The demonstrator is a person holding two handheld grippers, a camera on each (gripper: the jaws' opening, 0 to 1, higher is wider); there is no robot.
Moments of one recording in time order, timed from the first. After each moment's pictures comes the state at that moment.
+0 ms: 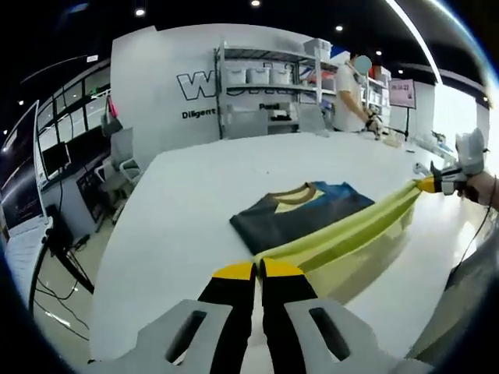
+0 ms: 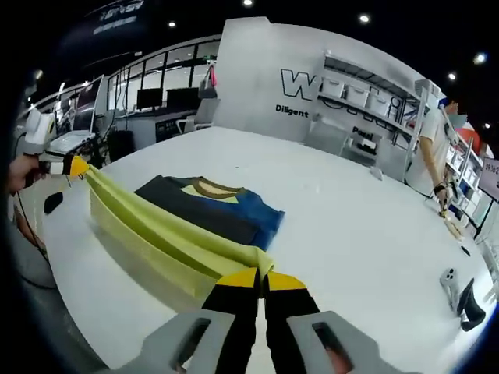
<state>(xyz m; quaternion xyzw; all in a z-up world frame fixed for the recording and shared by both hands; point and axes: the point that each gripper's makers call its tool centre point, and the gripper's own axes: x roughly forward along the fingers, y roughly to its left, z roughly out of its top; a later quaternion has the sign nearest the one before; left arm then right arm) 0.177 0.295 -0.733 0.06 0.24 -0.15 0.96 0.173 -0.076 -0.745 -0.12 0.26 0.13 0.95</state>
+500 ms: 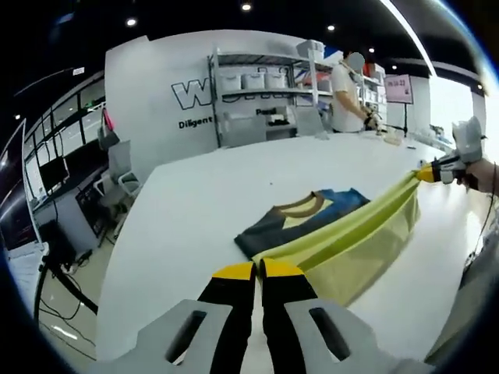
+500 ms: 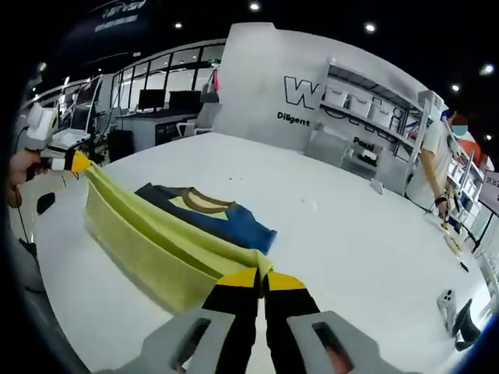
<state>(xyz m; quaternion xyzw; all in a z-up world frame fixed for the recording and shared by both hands) 0.217 0.289 -0.726 0.08 0.21 -0.15 0.96 0.218 -0.080 -0.738 -0.14 0.24 0.13 0.95</state>
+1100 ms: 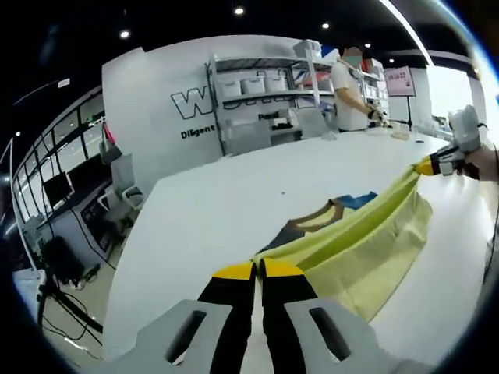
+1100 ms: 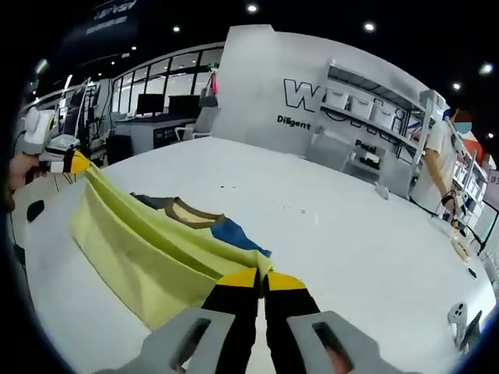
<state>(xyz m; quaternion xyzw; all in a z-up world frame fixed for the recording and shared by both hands) 0.271 0.286 -0.728 0.12 0.19 -0.14 0.97 0.278 -0.080 -0.749 -0.13 0.23 0.14 0.96</state>
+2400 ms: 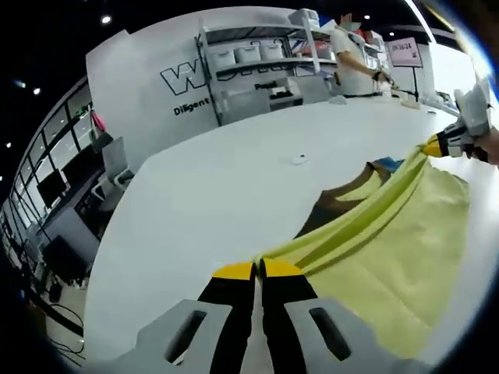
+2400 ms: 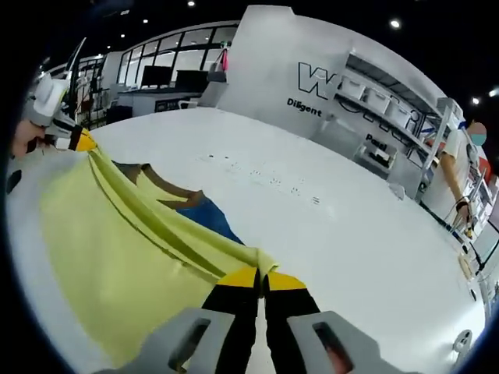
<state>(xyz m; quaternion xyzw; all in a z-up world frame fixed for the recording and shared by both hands) 0.361 0.289 -0.815 0.15 0.27 -0.14 0.94 0.365 -0.074 -0.827 -0.19 0.27 0.15 0.93</state>
